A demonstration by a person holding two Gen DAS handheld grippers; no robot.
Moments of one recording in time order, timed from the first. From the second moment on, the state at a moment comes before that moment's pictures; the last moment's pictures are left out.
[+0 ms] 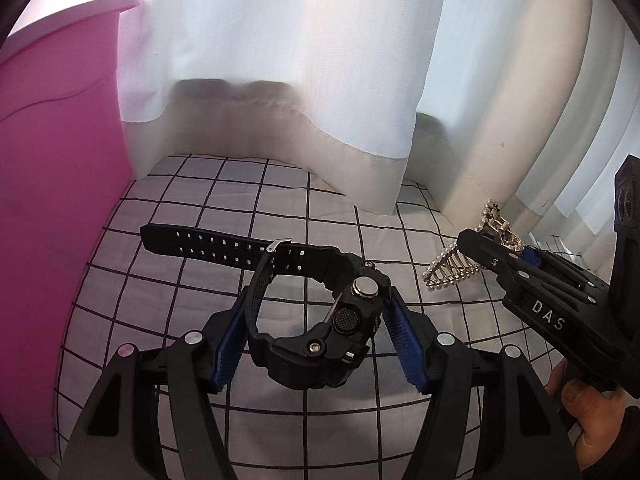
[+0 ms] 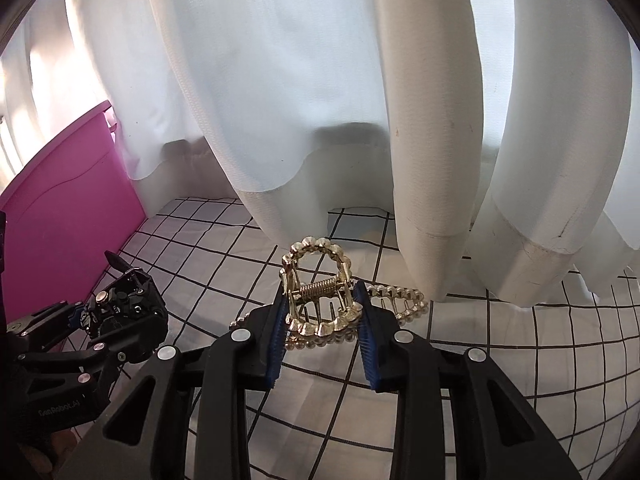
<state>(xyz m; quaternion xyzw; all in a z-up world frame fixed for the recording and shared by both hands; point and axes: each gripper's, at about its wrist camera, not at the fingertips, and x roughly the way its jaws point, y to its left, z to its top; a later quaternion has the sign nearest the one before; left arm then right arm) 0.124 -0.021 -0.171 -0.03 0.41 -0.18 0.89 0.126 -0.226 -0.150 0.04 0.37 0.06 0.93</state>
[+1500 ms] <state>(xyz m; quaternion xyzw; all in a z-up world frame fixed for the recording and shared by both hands) 0.074 0.248 0.005 -0.08 0.31 0.03 0.95 0.137 0.061 0.038 -0.07 0.28 0.29 0.91</state>
